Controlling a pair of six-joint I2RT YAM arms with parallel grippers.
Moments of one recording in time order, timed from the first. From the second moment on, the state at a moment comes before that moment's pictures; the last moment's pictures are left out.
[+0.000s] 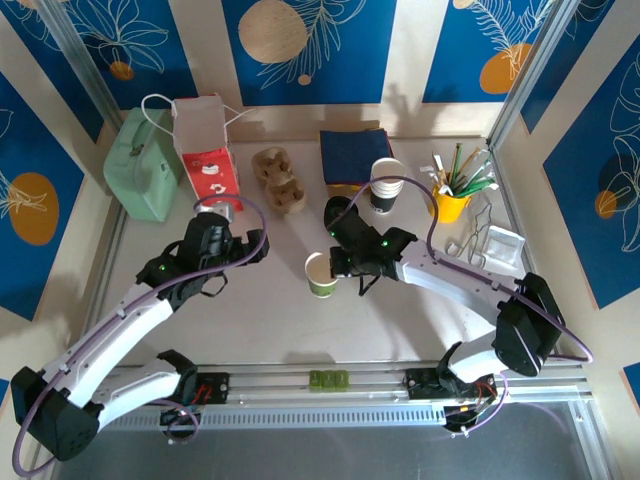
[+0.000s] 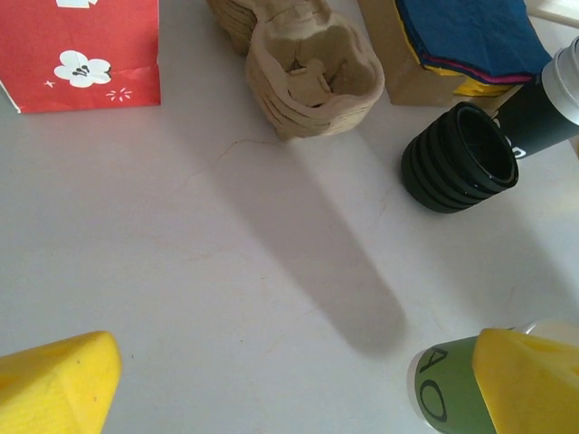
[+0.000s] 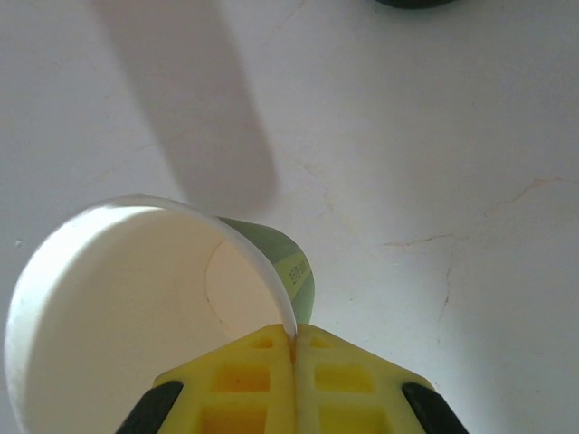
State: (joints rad) left arm -0.56 0.97 0.87 -0.57 -0.17 -0.55; right arm 0.83 1.43 1.08 -0.72 0.10 0.68
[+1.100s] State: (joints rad) left arm -0.56 1.05 0.98 -0.57 -0.18 -0.52; right arm 0.83 1.36 1.16 -0.79 0.16 0.71
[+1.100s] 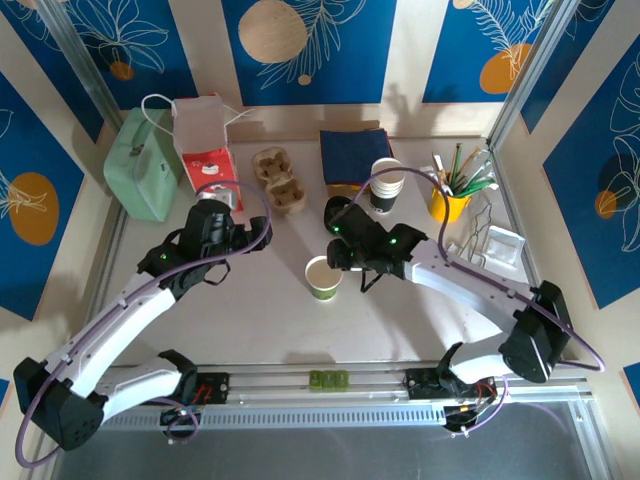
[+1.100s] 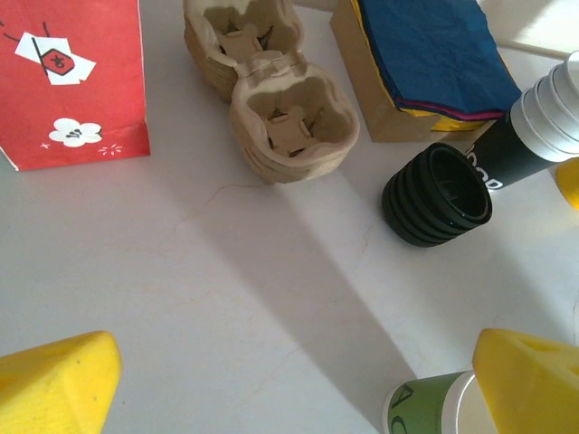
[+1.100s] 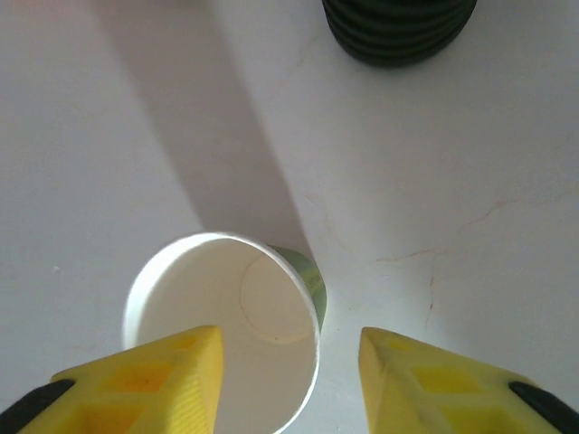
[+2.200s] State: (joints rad) left arm -0.58 1.75 1.58 -0.64 0.08 -0.53; right arm 0.38 0.83 0.66 -0.72 0.16 0.58
